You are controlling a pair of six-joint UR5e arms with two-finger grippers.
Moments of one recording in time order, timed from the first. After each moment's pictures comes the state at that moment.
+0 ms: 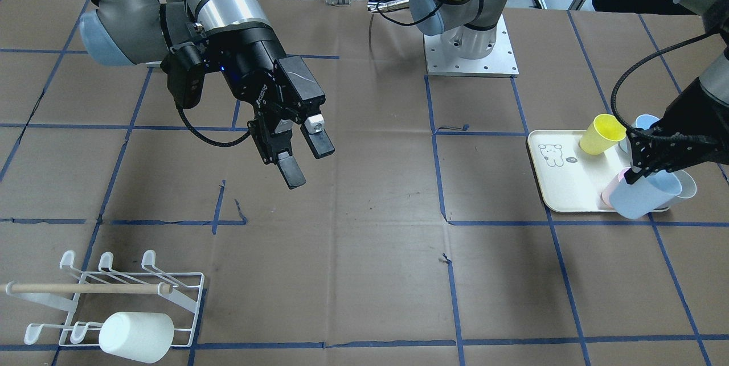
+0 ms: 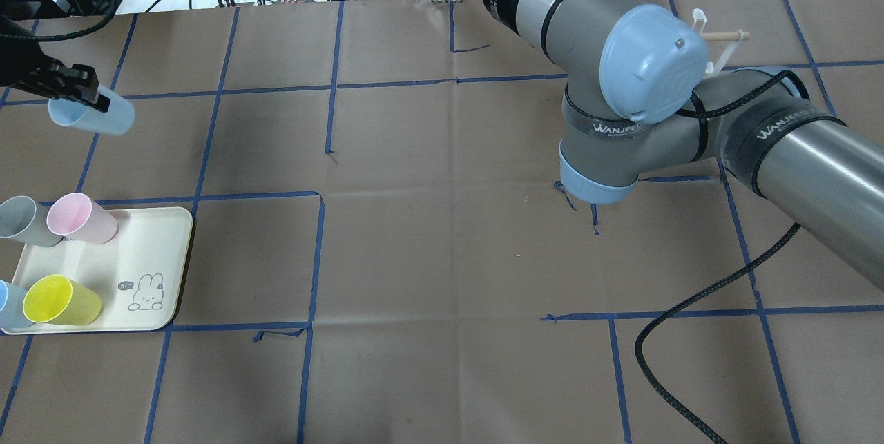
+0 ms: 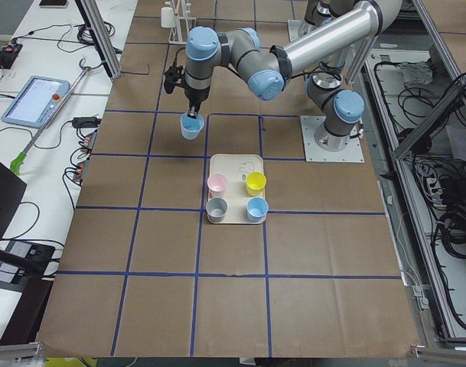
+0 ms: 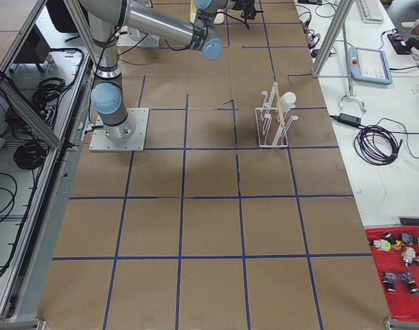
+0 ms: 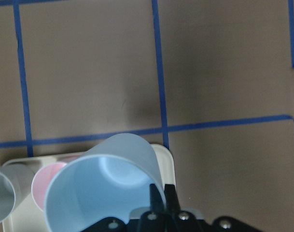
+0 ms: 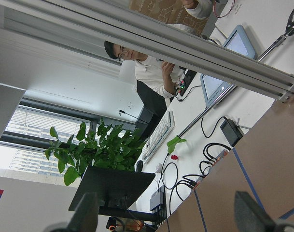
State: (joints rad) left arm -1.09 -1.70 -1.63 -1.27 1.34 0.65; right arm 1.78 -1.34 1.84 -3.37 -1.28 1.19
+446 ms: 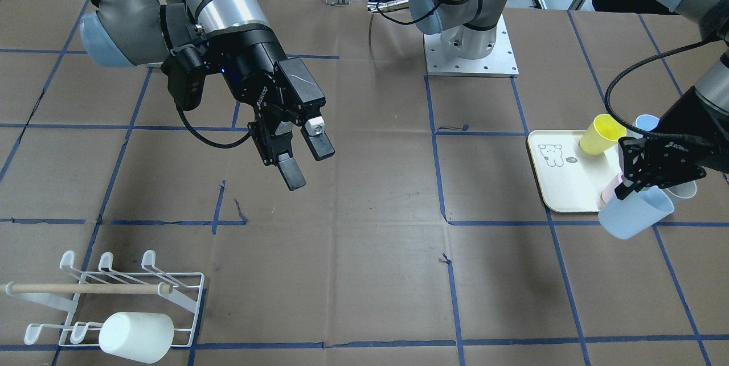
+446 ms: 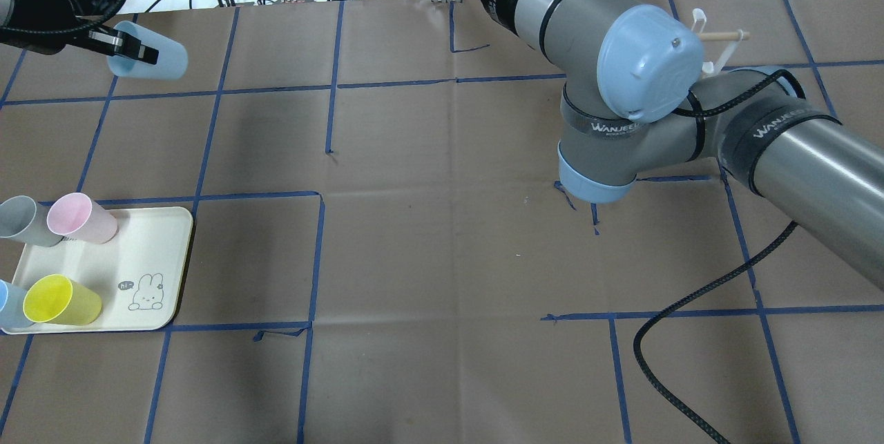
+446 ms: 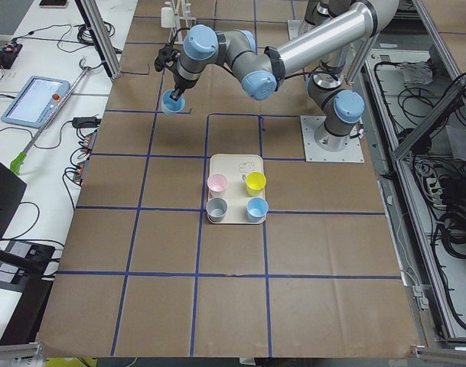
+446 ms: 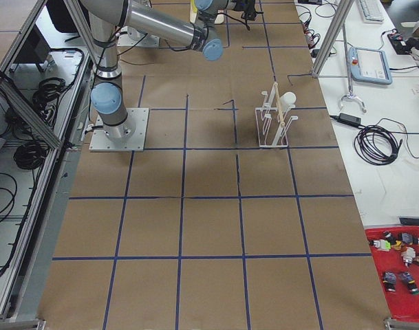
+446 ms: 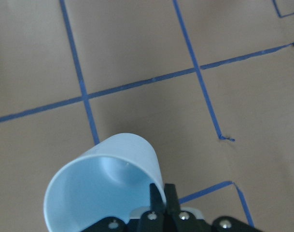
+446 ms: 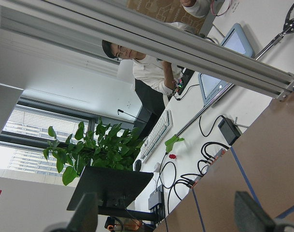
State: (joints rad) left arm -1.11 -1.69 -1.68 -1.11 1.03 0.86; right arm 1.78 -1.33 1.84 -3.37 -1.27 1.20
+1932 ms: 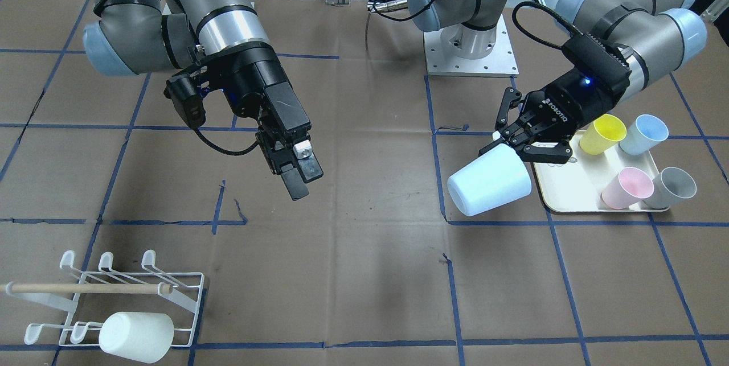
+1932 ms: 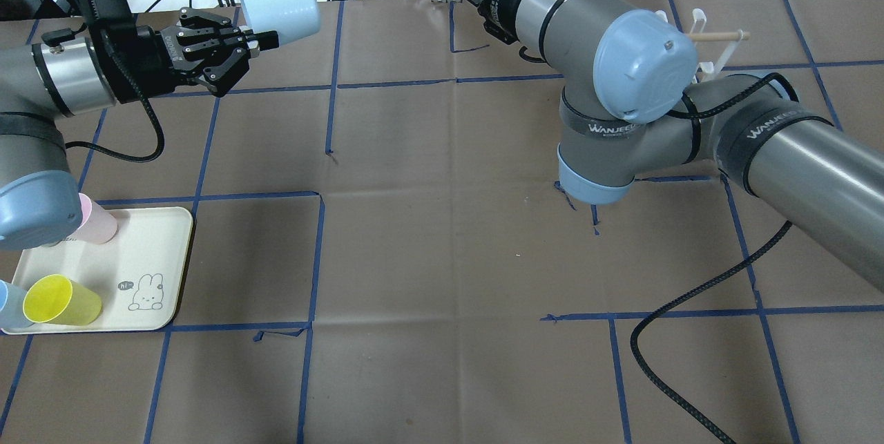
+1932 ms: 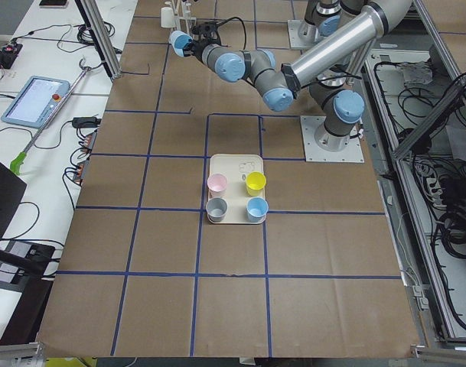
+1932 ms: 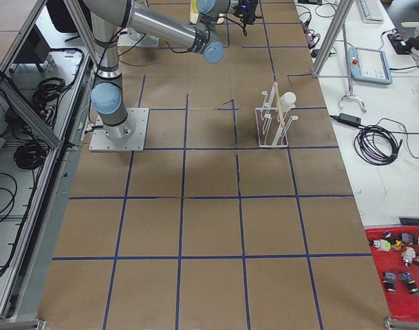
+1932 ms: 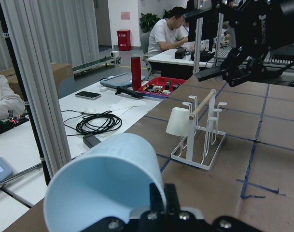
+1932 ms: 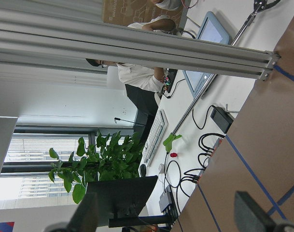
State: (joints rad) left arm -1.16 -1.62 -2.04 -0.83 0.28 1.34; right arm 1.77 -1.31 1.85 -3.36 -1.29 1.38
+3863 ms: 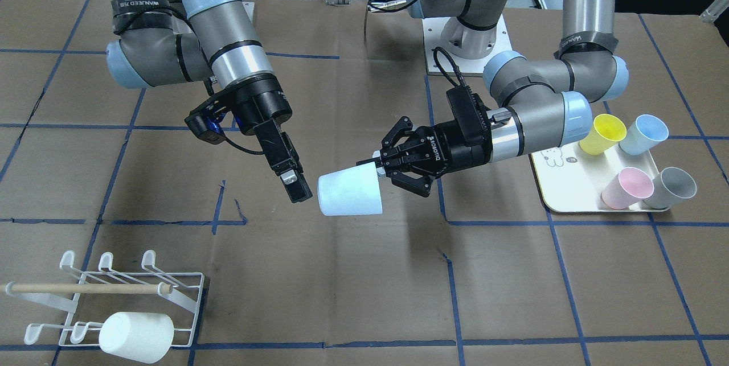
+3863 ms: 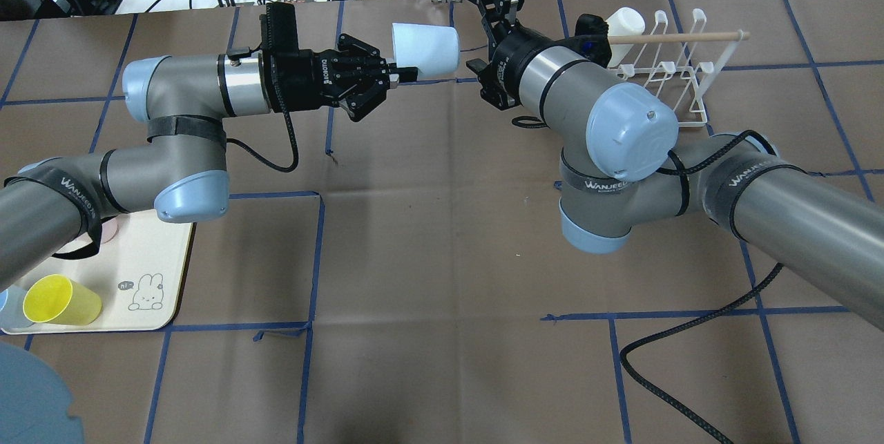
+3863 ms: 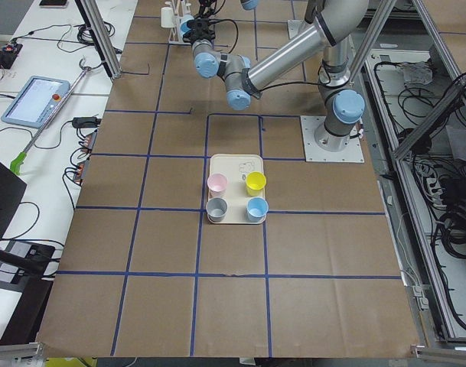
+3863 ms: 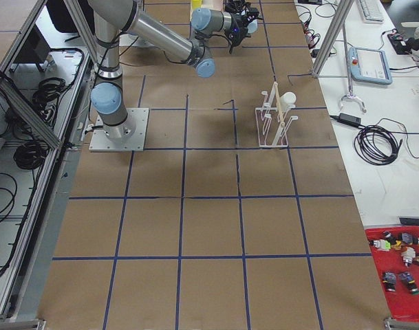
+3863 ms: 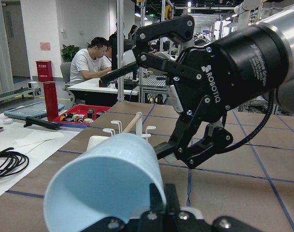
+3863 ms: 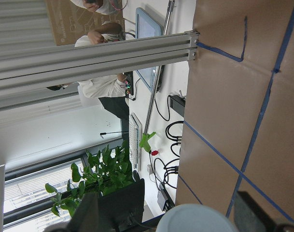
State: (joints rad) left arm -1.45 -1.88 -1.99 -0.56 0.19 1.25; right arm 1.77 -1.28 2.02 -3.46 -1.30 1.66
